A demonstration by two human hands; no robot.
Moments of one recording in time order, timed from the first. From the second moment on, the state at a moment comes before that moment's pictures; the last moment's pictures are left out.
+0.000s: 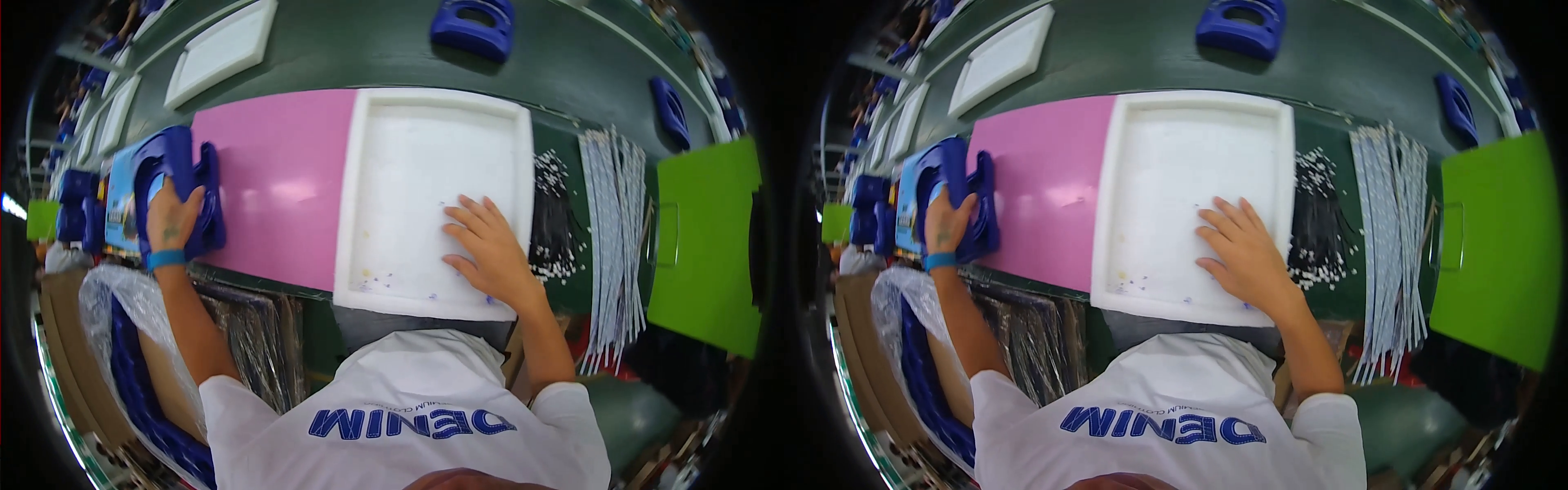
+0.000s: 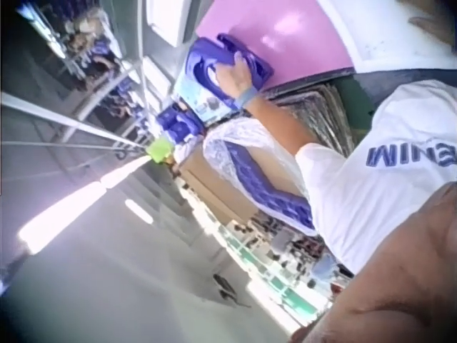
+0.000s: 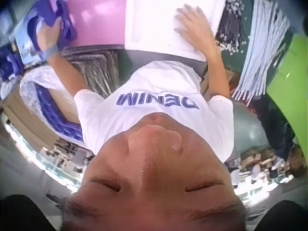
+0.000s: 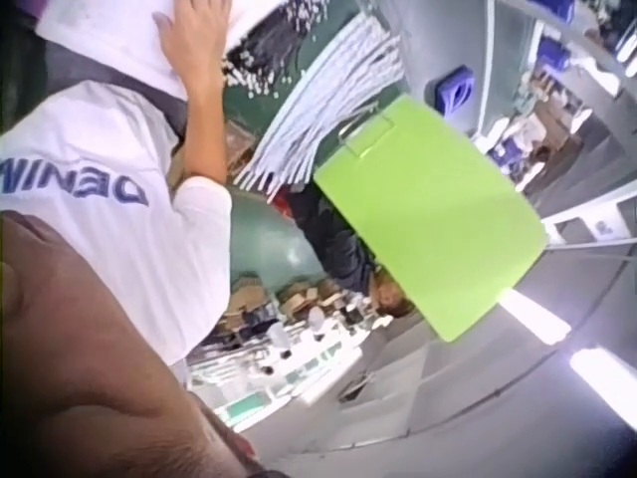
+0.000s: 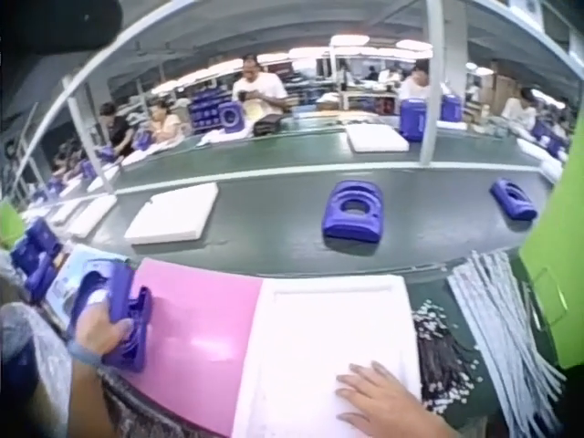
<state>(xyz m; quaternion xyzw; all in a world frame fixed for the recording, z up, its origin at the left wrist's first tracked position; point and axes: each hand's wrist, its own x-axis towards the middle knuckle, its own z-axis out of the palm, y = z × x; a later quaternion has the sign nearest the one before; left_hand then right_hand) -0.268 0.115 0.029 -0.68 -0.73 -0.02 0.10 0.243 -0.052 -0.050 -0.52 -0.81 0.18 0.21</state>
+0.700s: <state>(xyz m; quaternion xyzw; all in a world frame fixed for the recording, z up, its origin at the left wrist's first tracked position) 0.023 -0.006 0.022 -0.97 -0.15 0.01 -0.20 0.258 -0.028 -0.050 -0.40 -0.21 0.67 0.58</state>
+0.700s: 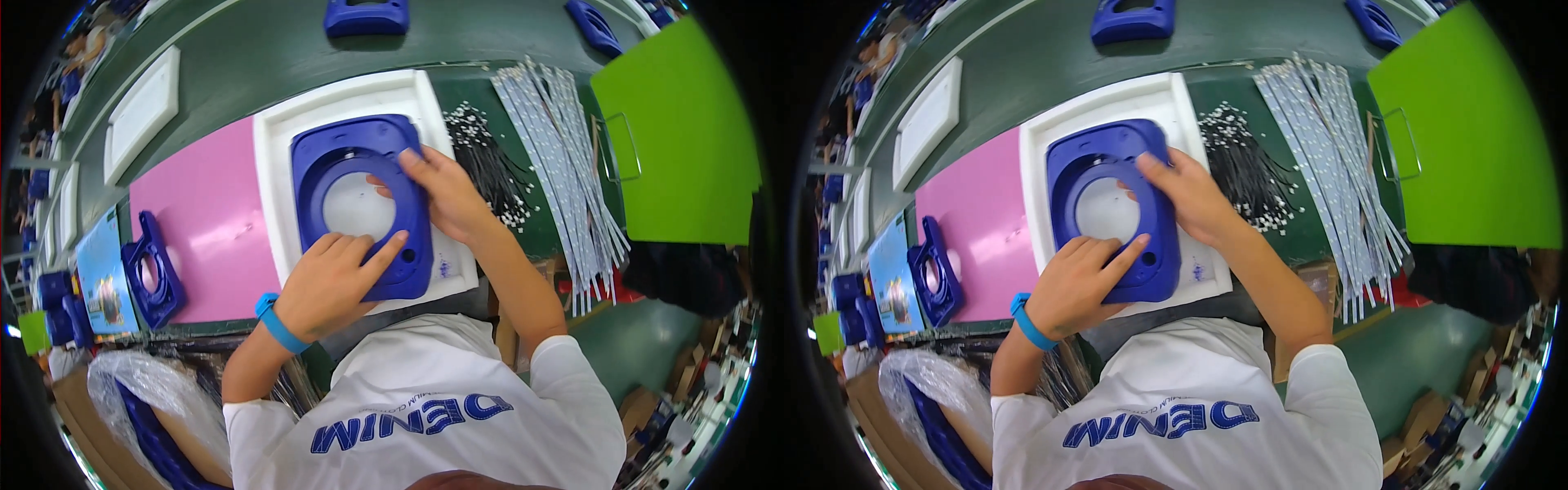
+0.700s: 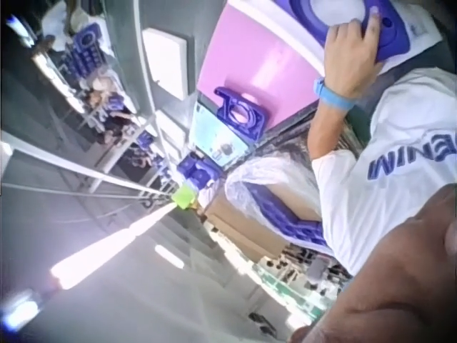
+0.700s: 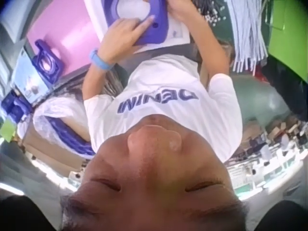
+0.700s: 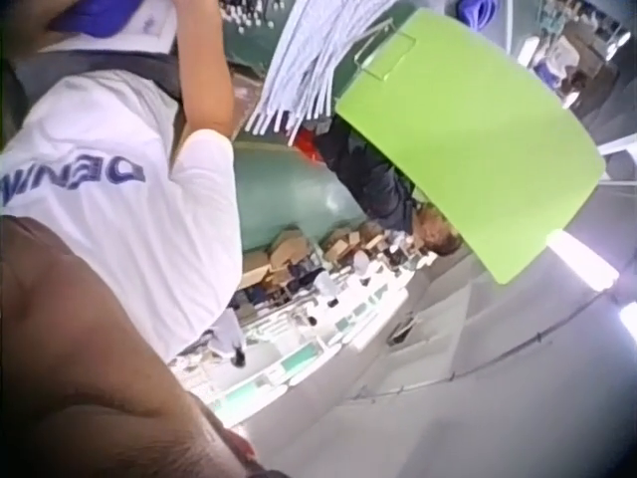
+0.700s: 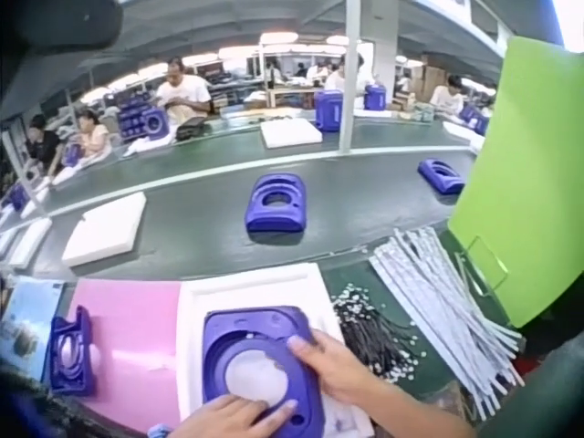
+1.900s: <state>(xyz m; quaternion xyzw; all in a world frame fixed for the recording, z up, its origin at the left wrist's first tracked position) -0.006 0.048 -0.052 -0.78 -0.29 -0.43 -0.34 0.475 -0.065 -0.053 -0.63 -0.26 0.34 0.65</state>
